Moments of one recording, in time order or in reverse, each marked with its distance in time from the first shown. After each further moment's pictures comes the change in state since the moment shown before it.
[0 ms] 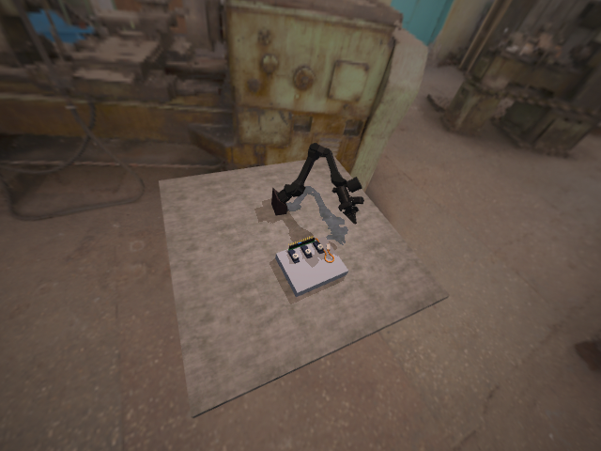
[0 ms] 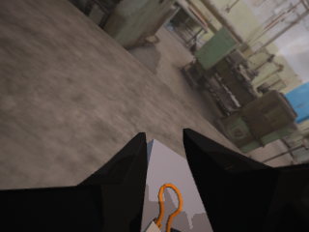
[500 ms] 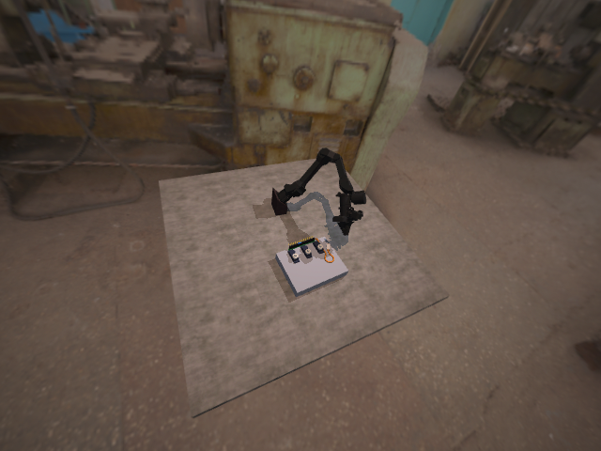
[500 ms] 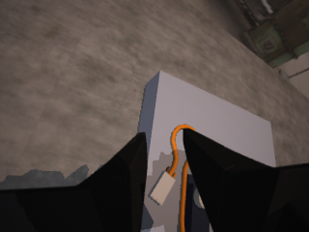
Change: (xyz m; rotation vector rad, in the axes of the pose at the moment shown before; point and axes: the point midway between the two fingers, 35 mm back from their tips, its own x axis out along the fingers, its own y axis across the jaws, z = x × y) arm 0.042 -0.007 -0.052 0.180 0.403 0.101
